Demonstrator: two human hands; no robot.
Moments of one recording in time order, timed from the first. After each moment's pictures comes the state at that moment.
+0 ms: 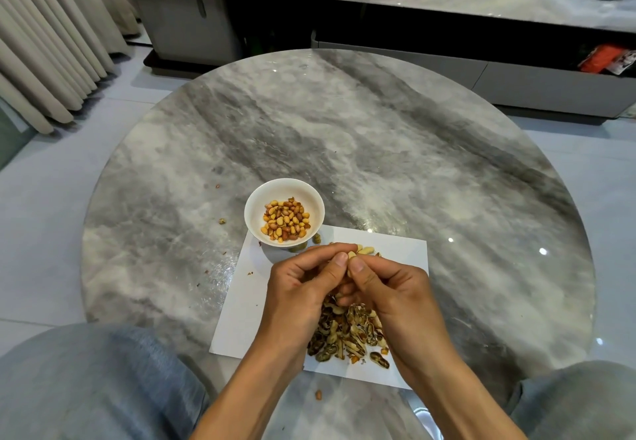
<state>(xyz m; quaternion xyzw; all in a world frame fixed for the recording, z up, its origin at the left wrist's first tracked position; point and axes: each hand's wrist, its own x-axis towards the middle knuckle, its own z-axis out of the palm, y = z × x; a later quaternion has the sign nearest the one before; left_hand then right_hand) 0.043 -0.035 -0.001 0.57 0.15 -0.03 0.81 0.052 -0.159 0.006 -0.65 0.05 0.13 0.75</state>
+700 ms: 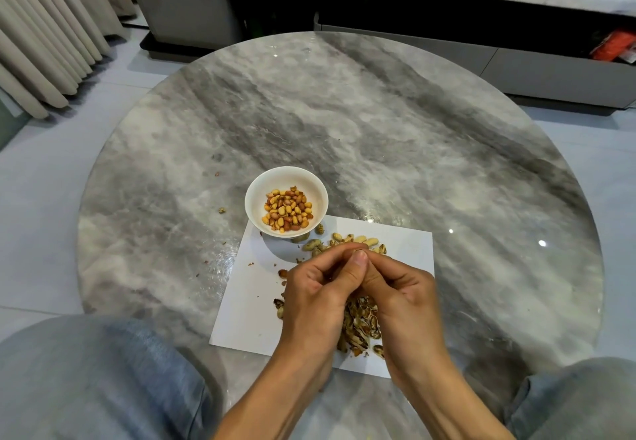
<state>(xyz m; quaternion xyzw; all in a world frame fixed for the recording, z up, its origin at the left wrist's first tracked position) 0.037 -0.055 -0.004 0.54 0.18 -0.02 0.82 0.044 -0.149 -0.004 -0.66 0.09 0.08 0.74</state>
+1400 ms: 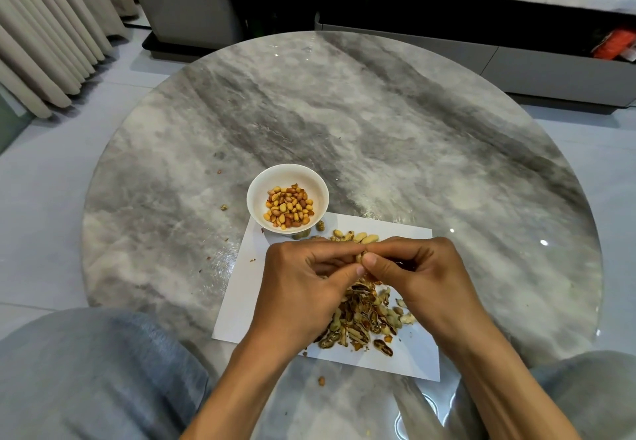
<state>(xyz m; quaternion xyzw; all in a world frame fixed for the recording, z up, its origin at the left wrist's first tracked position) 0.042 -0.024 0.006 0.78 0.03 0.05 0.63 0.068 -0.186 0.022 -0.77 -0.04 0.14 0.62</state>
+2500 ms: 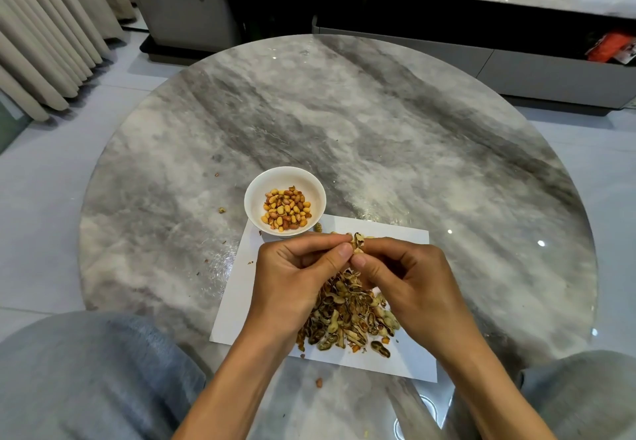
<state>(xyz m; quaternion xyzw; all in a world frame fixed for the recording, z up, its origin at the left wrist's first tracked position) 0.046 -0.025 0.007 0.60 0.13 0.01 0.79 0.063 -0.181 0.016 -0.82 -0.11 0.09 0.56</state>
